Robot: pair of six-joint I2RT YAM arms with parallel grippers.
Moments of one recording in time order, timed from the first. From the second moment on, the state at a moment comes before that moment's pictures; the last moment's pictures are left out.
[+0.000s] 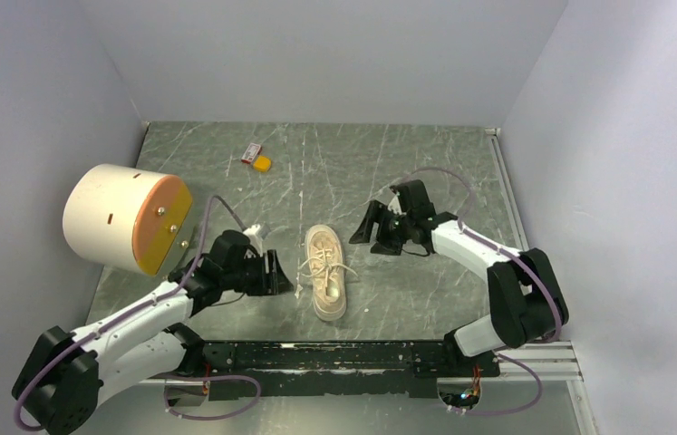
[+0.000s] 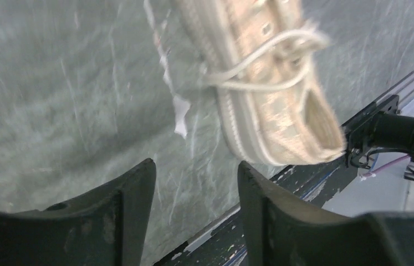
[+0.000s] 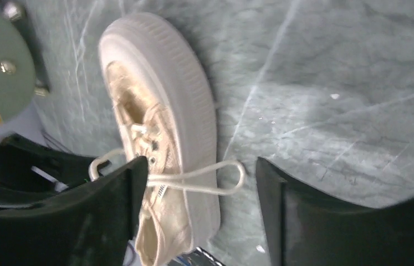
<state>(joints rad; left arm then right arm) -0.62 0.95 0.34 -0.16 0.28 -0.69 0.38 1.47 0.75 -0.20 -0.41 0.71</state>
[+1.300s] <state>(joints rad) -0.79 1.14 0.82 -0.37 0.31 -0.58 0.43 1.14 1.18 -0.75 -0.36 0.43</state>
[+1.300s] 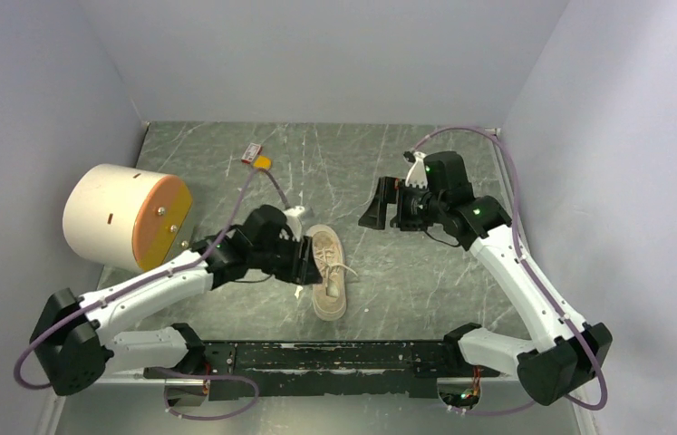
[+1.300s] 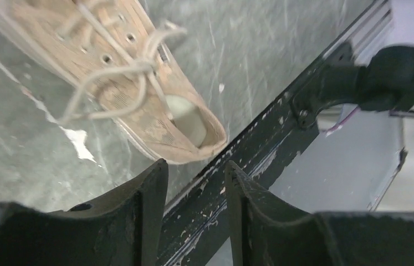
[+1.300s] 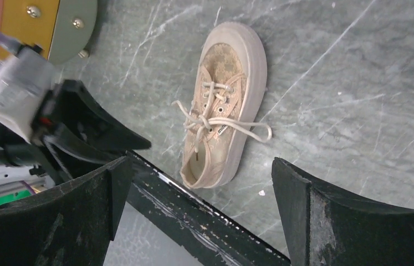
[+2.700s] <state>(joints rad) -0.98 1.45 1.02 -0.46 -0.01 -0.50 0.42 1.19 1.01 -0.65 -0.45 0.50</state>
